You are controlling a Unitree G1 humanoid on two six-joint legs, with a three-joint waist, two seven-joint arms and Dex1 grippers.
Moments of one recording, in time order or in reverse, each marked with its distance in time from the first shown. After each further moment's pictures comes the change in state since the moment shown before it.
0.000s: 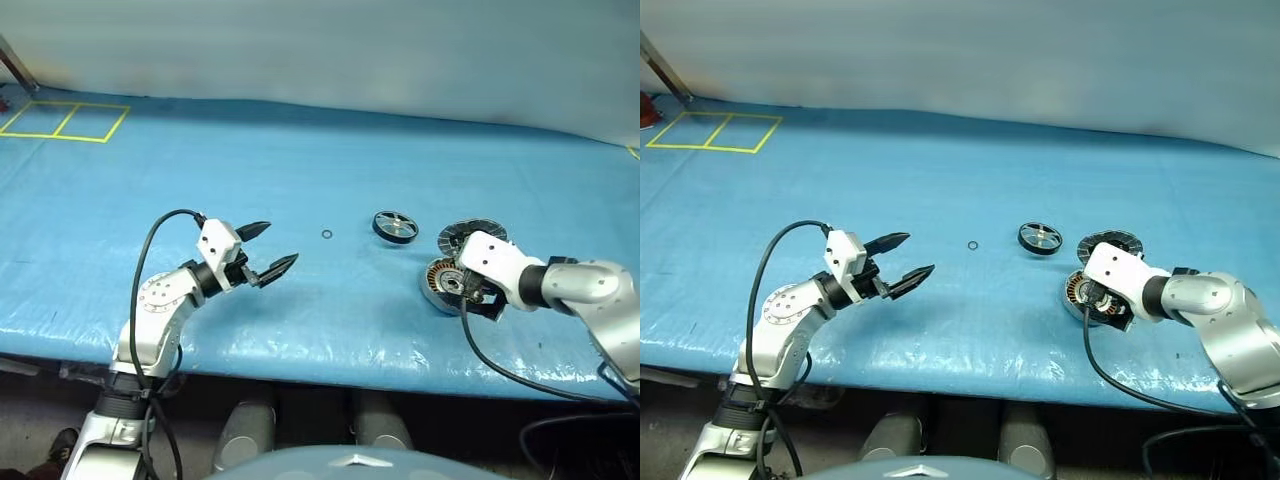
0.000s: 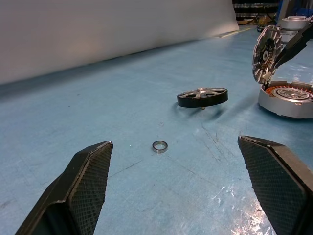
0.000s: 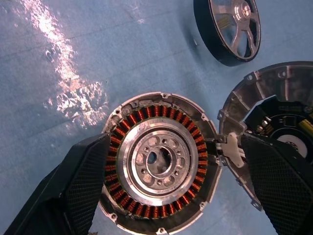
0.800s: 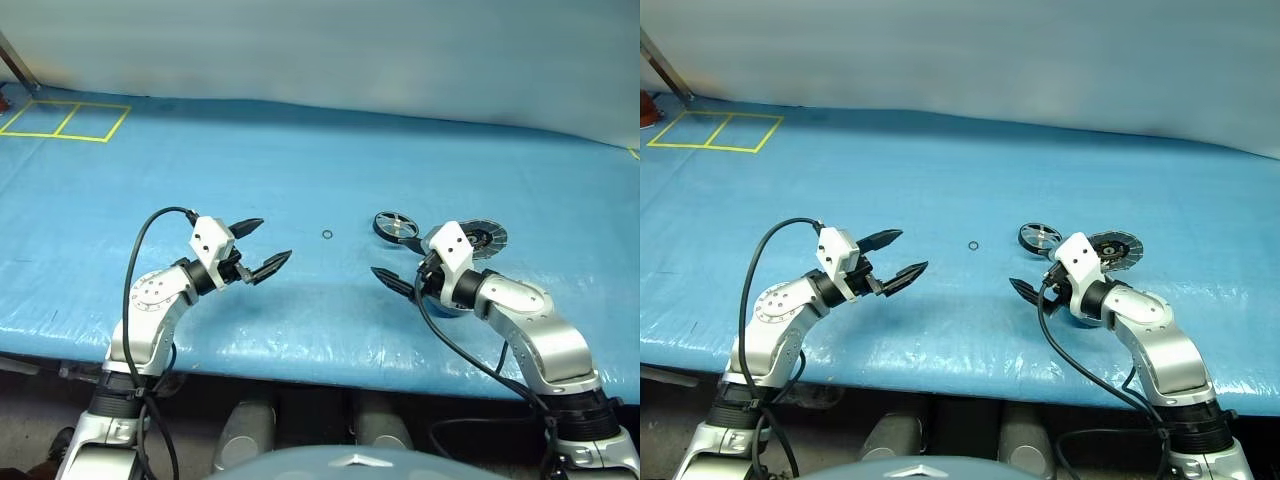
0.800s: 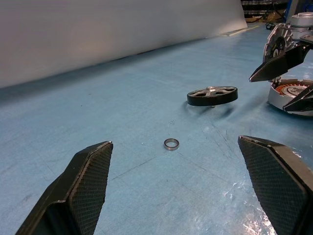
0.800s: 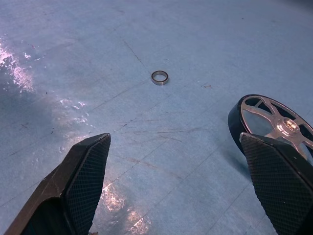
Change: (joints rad) left arm -0.002 0.021 0.024 0.000 -0.001 0.001 0.000; right arm -0.027 0.547 -0.021 0.119 0.169 -0.108 -0.190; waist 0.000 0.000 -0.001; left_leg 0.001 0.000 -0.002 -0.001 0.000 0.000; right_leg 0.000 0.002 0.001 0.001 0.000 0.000
